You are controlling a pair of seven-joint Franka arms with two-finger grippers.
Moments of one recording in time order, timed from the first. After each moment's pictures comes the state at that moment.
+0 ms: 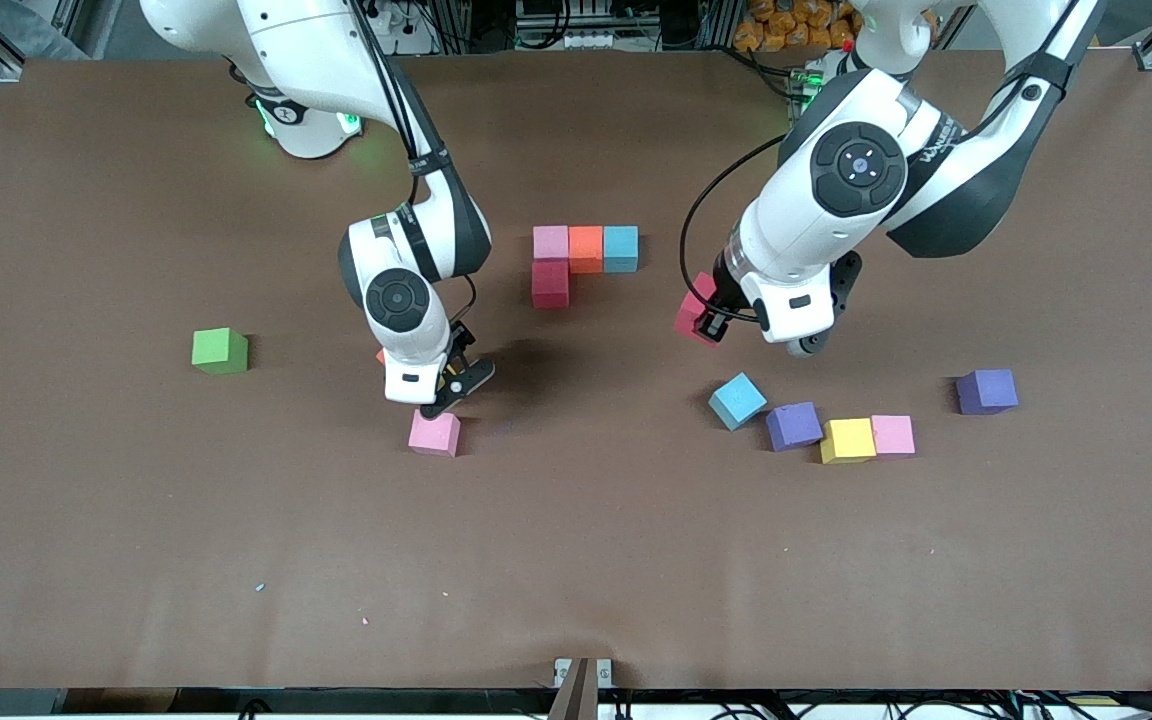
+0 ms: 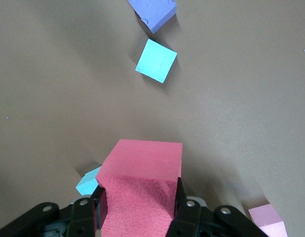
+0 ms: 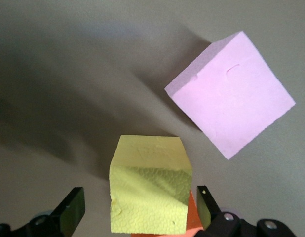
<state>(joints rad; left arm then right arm) 0.10 0.38 -0.77 -1.57 0.09 1.82 -1.71 0.96 0.59 -0.48 -1.85 0.27 2.24 -0.35</state>
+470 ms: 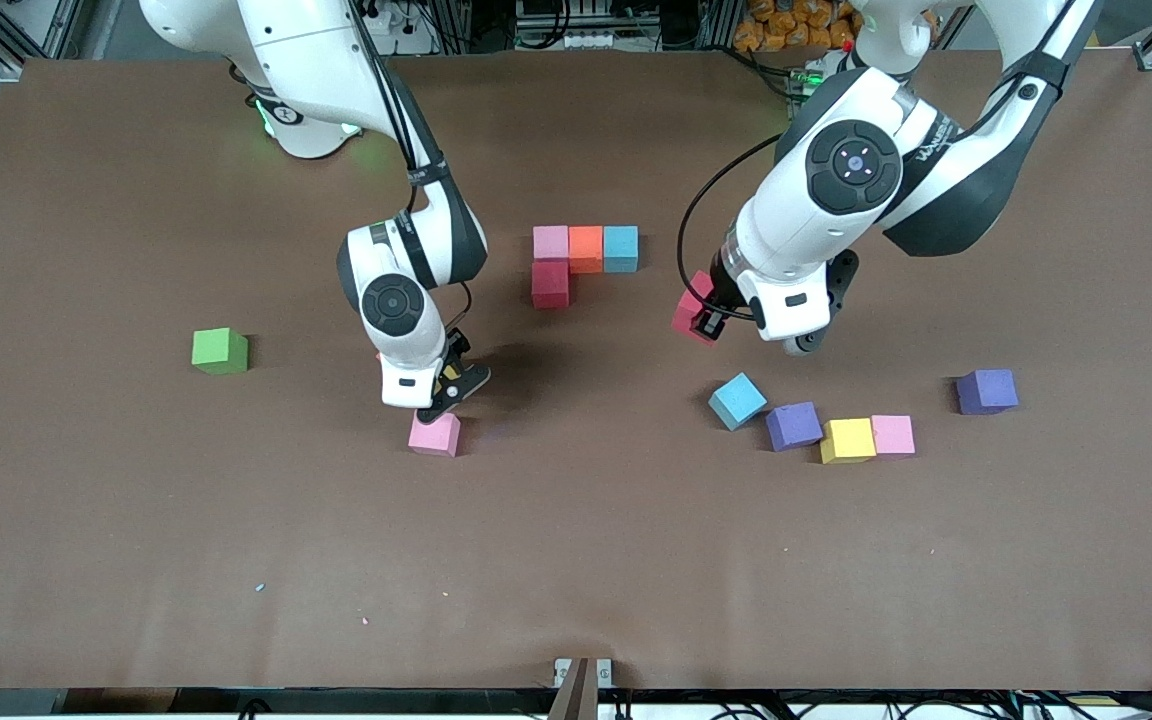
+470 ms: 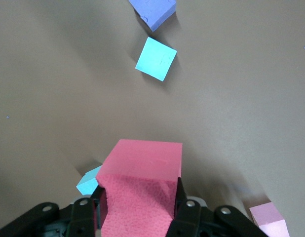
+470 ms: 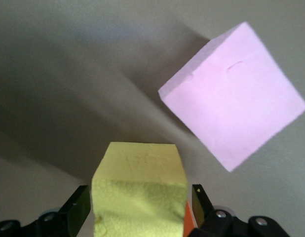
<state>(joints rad) 0.09 0.38 -0.77 -1.57 0.09 1.82 -1.71 0.94 0.62 -0.46 -1.87 0.31 2.30 -0.38</state>
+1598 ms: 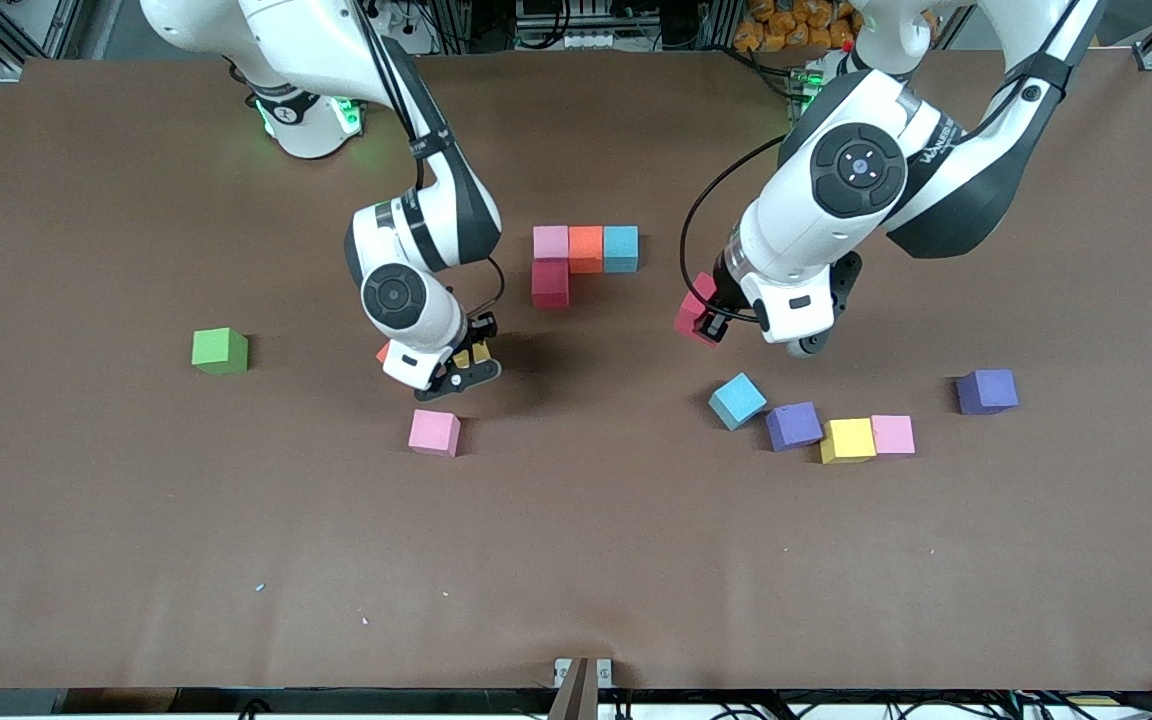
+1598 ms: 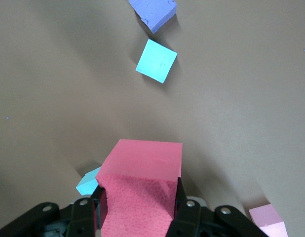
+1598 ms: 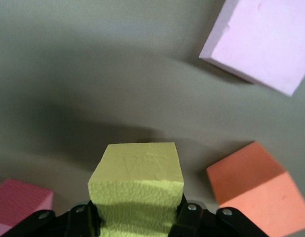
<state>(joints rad) 0.10 0.38 -0.77 -1.57 0.09 1.82 -1.71 0.97 0.55 -0.45 -1.84 0.43 2.13 0.04</state>
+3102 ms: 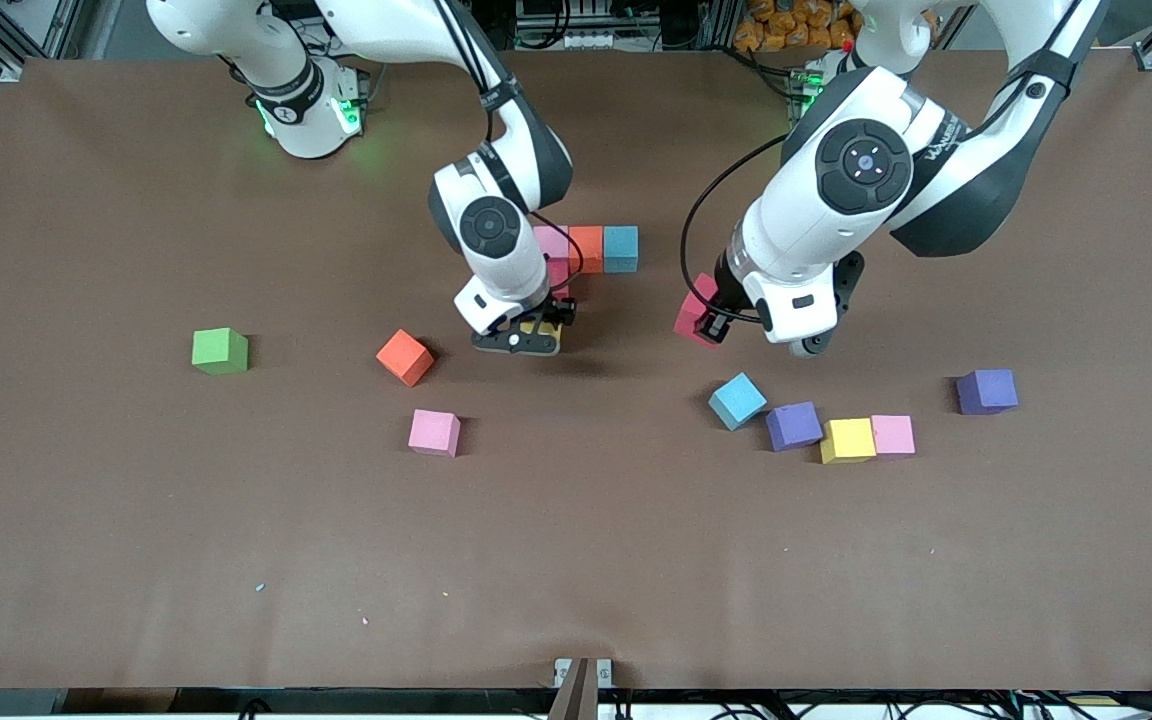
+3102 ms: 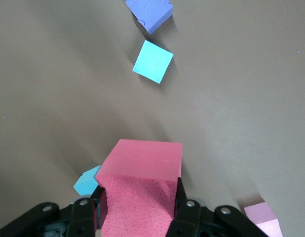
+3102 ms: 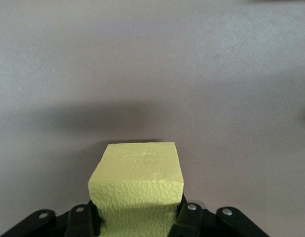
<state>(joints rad) 0.10 0.38 -0.77 -1.56 0.09 1.82 -1.71 1.15 0.59 -0.42 -1.82 0.46 2.31 0.57</state>
